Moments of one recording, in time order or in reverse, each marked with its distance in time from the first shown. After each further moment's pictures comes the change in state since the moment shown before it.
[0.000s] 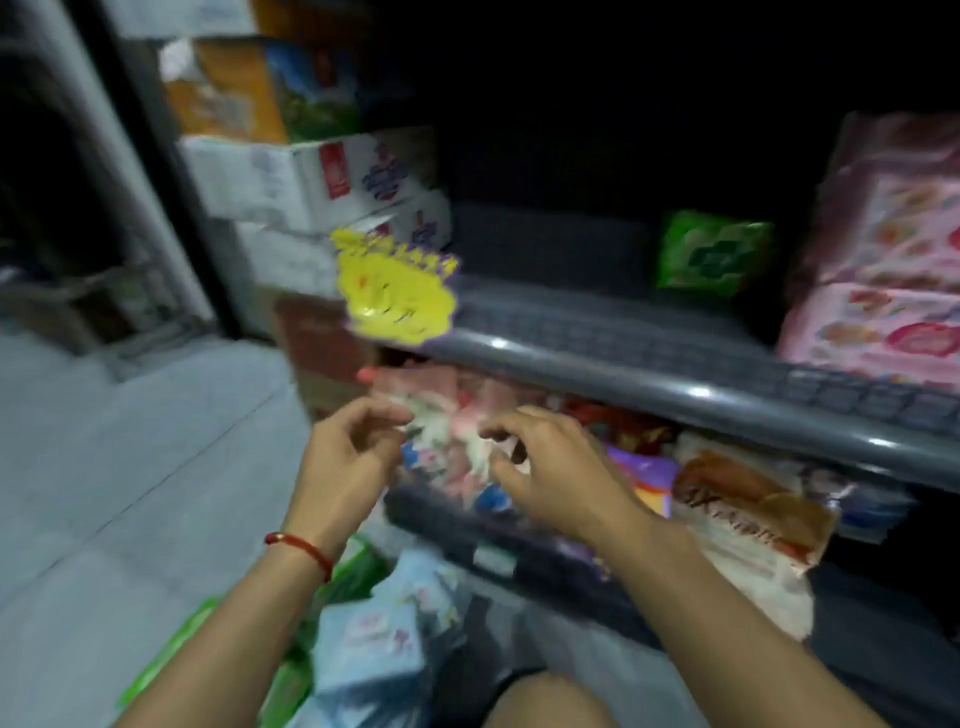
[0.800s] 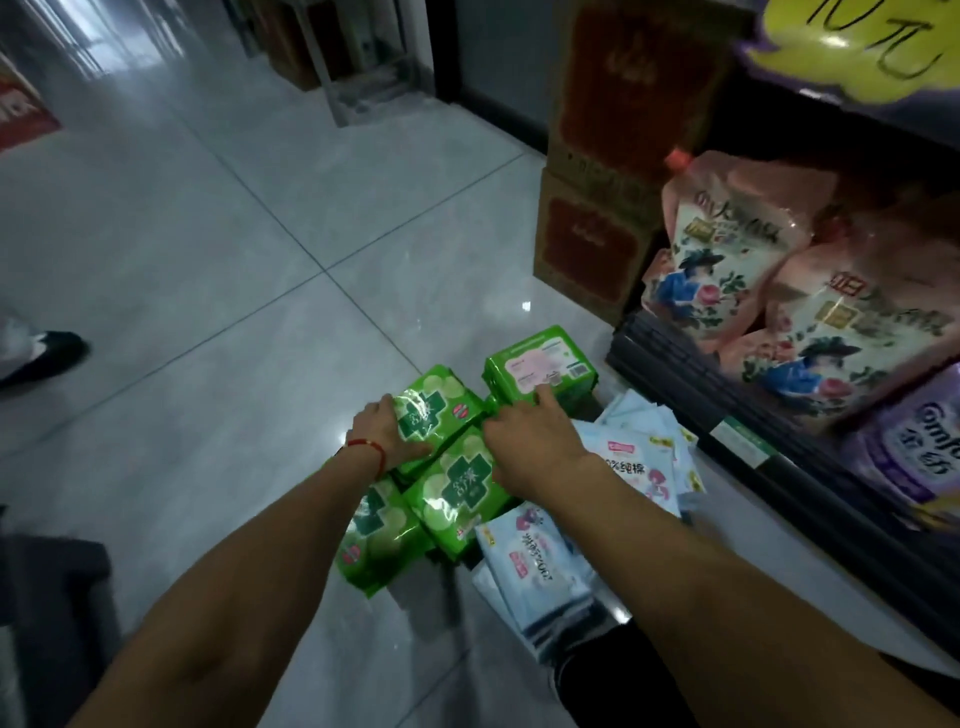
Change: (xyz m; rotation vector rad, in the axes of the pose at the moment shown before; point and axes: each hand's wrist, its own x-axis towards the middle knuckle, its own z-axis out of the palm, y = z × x) left_hand -0.081 -0.343 -0.255 0.908 -0.126 -0.846; right_hand 0.021 -0.147 0.333 -0.555 -0.756 -0.432
